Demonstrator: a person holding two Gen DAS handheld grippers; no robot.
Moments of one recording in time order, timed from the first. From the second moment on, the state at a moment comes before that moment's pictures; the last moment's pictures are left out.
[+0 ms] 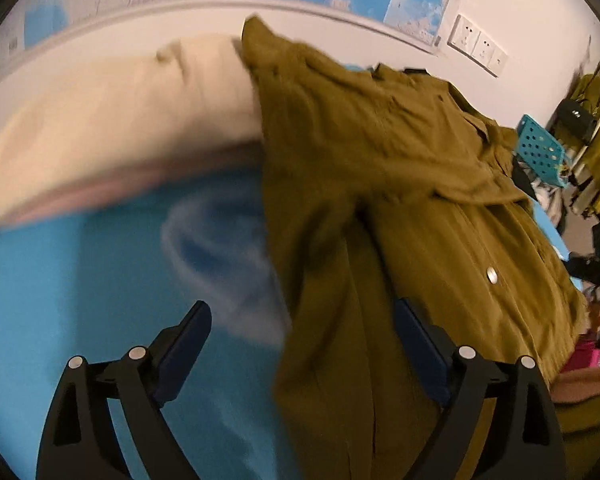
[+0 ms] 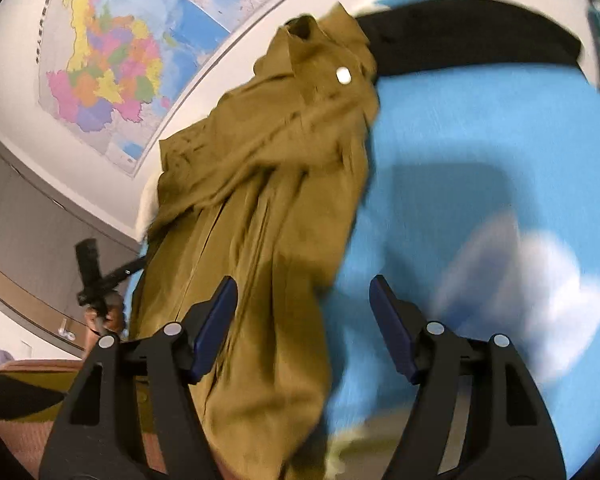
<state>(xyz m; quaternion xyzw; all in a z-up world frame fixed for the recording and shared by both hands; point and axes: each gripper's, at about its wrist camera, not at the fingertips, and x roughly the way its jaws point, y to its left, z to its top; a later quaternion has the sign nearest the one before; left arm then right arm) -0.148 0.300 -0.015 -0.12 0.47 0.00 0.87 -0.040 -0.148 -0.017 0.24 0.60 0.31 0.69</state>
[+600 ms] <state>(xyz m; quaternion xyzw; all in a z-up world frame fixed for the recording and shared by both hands) -0.183 0.273 0.019 -0.21 0.45 -0.10 0.86 -0.058 -0.175 0.061 0.28 0.48 0.33 0.76</state>
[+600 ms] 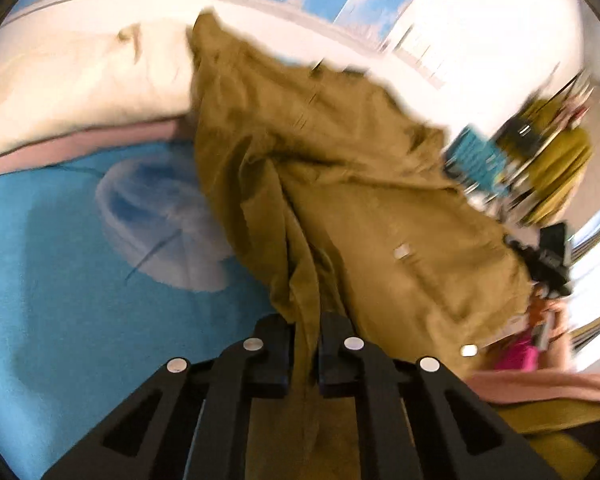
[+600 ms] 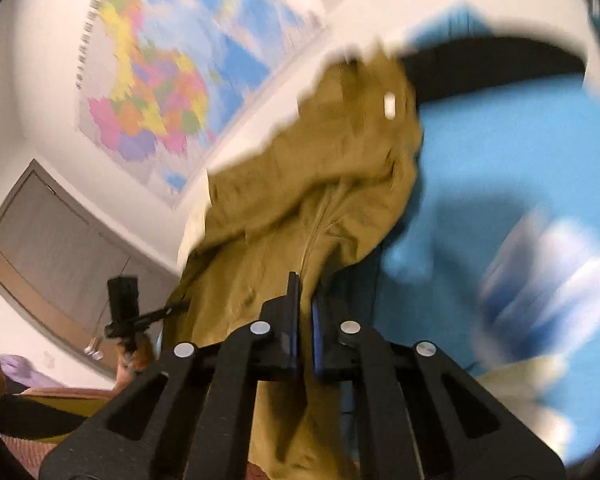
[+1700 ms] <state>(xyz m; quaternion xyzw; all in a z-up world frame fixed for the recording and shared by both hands) -0.226 0.254 -0.013 -0.22 0.49 -0.12 0.84 -0.119 -0.181 0.000 0.28 0.55 0.38 0.69</state>
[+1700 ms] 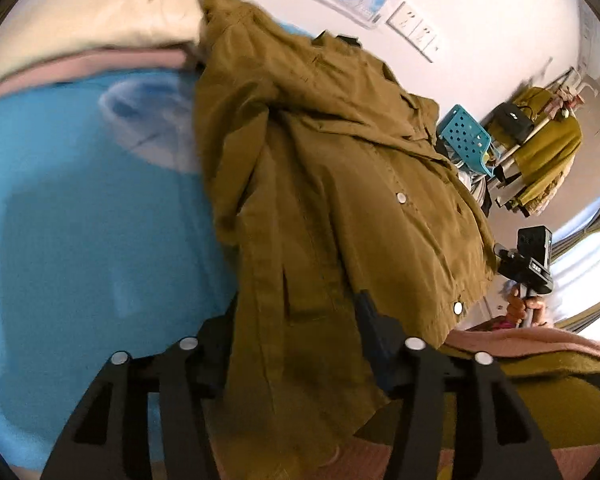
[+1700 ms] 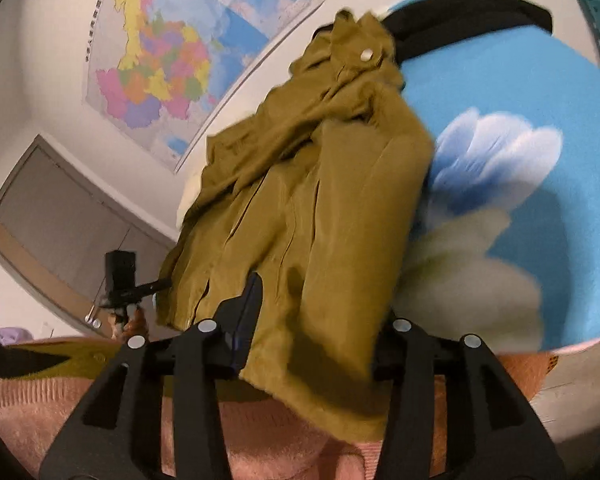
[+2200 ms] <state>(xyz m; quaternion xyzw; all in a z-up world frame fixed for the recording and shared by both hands) -0.236 0.262 0.025 -0.27 0.42 -0.12 0.86 -0.130 -0.191 0.073 0.32 0.44 0.43 0.73</state>
